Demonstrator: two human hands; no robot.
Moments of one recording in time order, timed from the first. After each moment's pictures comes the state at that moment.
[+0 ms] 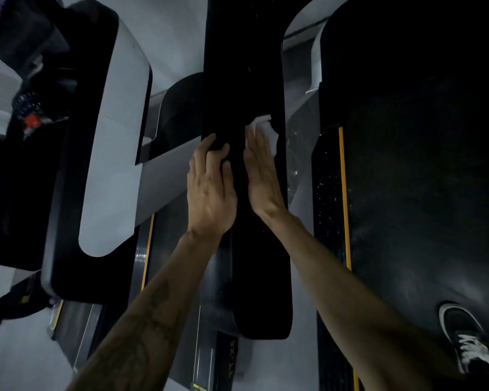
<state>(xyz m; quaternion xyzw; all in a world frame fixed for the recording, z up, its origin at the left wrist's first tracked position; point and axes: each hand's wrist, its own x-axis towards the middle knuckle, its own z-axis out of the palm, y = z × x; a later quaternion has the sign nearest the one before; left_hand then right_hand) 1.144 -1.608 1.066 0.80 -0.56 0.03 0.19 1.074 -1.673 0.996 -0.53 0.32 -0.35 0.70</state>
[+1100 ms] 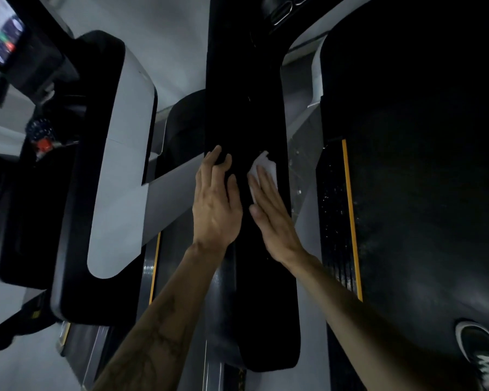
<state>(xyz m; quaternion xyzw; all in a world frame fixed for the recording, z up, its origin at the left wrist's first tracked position) 1.152 -1.640 1.068 0.80 -0.57 0.02 0.18 1.052 -1.659 0.956 -0.62 0.25 -0.38 0.64</state>
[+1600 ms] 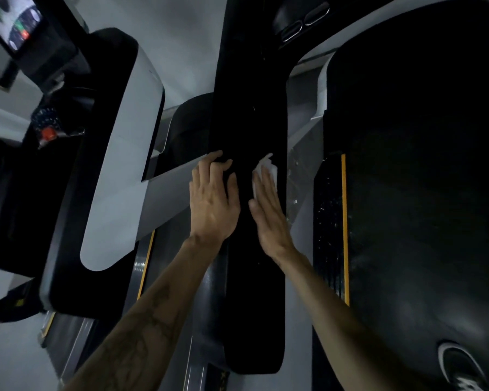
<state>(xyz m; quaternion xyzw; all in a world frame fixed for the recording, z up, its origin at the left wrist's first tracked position) 1.154 -1.651 1.067 0.80 -0.57 0.10 0.17 1.056 -1.678 0.956 -0.61 0.27 -0.36 0.65</state>
